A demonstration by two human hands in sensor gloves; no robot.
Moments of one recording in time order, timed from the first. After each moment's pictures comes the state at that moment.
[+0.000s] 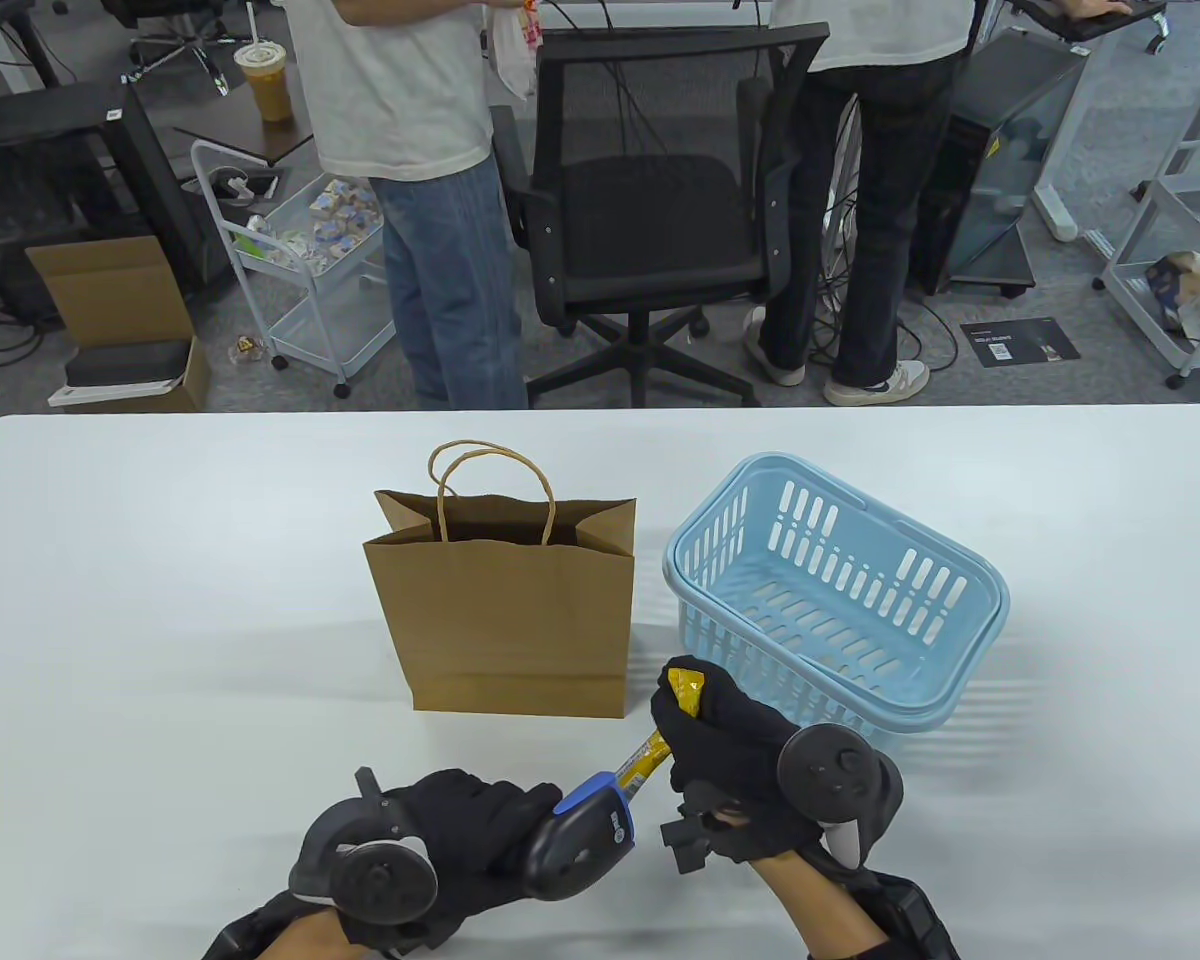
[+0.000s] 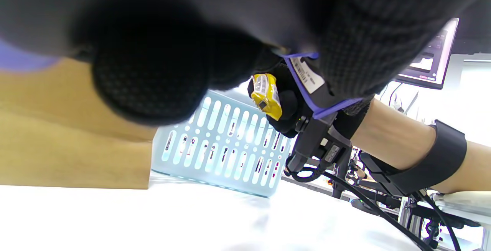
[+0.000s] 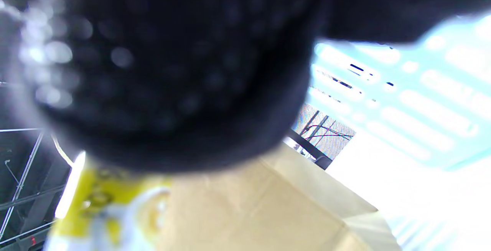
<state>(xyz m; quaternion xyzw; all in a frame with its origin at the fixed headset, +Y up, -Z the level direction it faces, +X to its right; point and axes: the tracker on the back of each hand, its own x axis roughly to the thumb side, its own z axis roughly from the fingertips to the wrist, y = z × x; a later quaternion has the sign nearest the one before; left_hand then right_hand) -0.185 -0.707 -0.245 0.11 -0.47 0.20 0.85 0.114 -0.699 -0.288 0.07 -0.21 0.85 0.49</state>
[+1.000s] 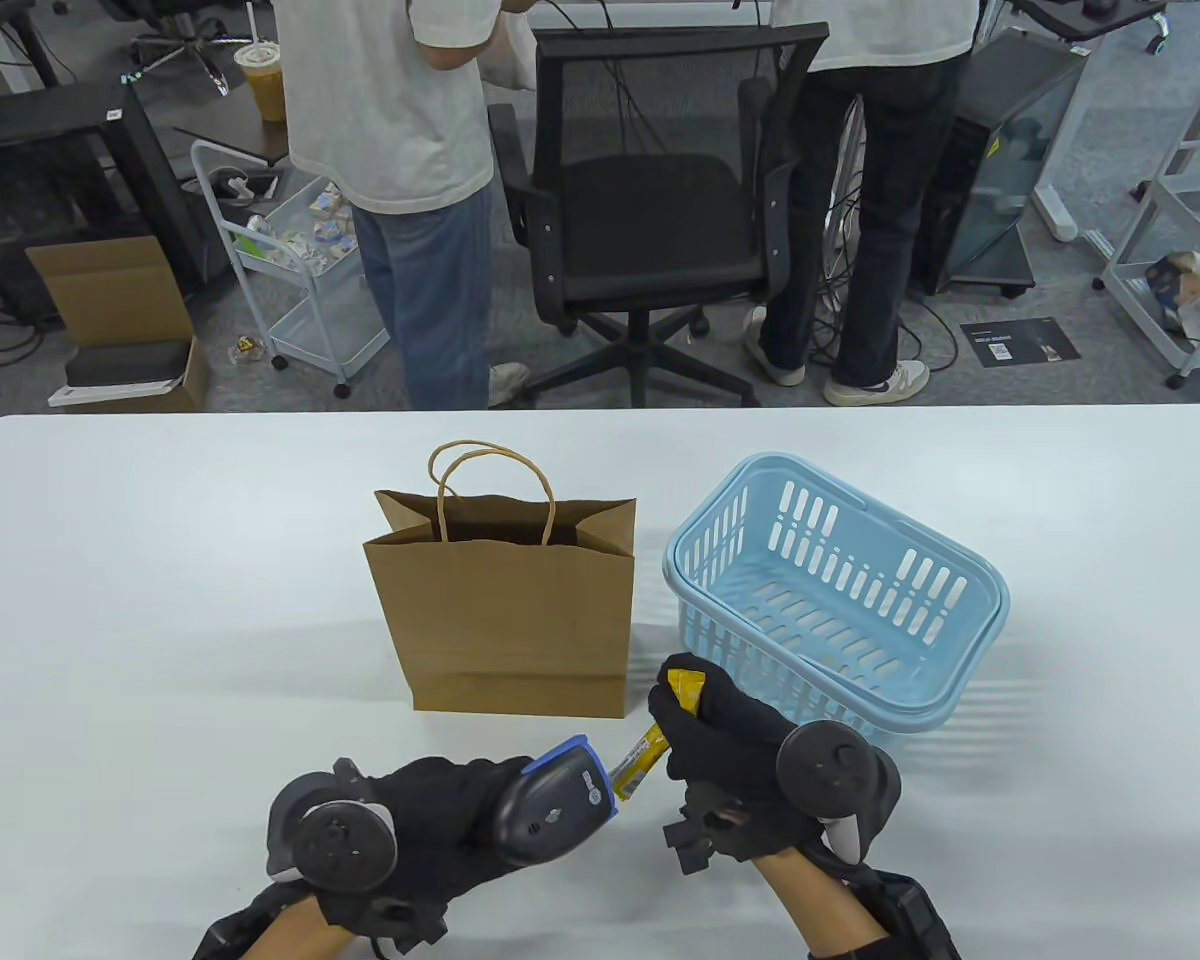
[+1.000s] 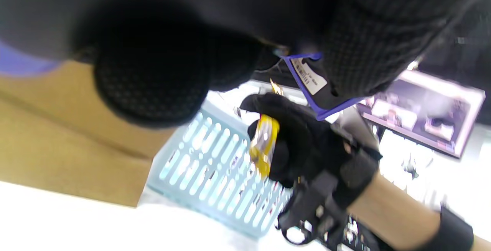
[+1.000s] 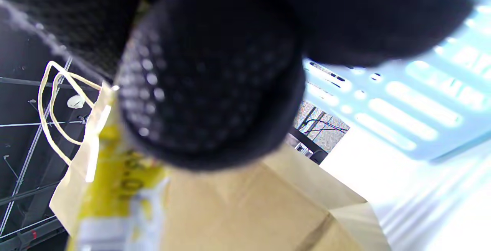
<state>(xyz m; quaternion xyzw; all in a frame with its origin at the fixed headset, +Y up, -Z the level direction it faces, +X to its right) -0.215 -0.697 -0.262 0.11 -0.41 0.34 0.84 0.118 -0.703 -0.292 0.07 -0.19 0.85 0.49</state>
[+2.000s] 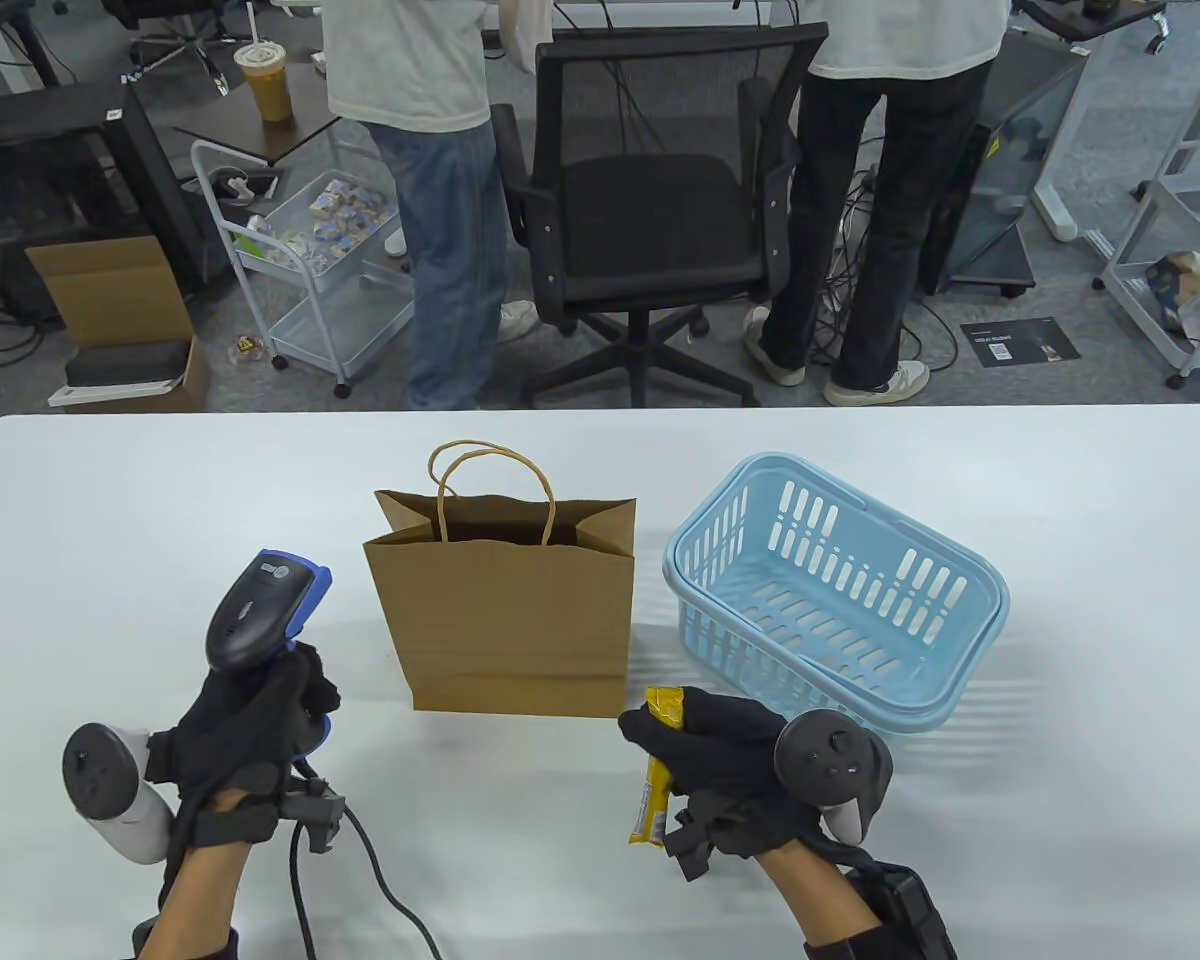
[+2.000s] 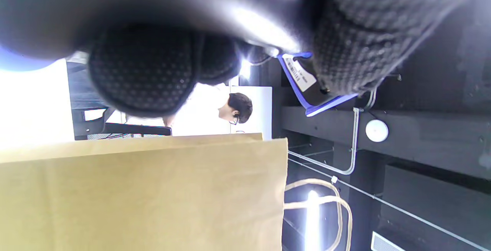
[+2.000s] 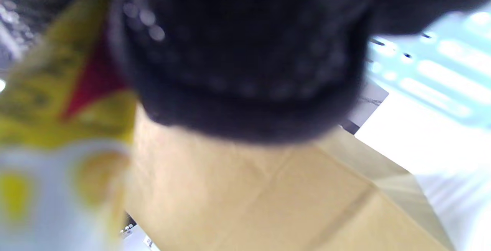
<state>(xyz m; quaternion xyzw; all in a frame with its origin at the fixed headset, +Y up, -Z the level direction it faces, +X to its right) -0.357 -0.696 -0.306 0.19 -0.08 0.69 0.70 0.108 -0.694 -0.298 0.14 -0.18 0.84 0.50</state>
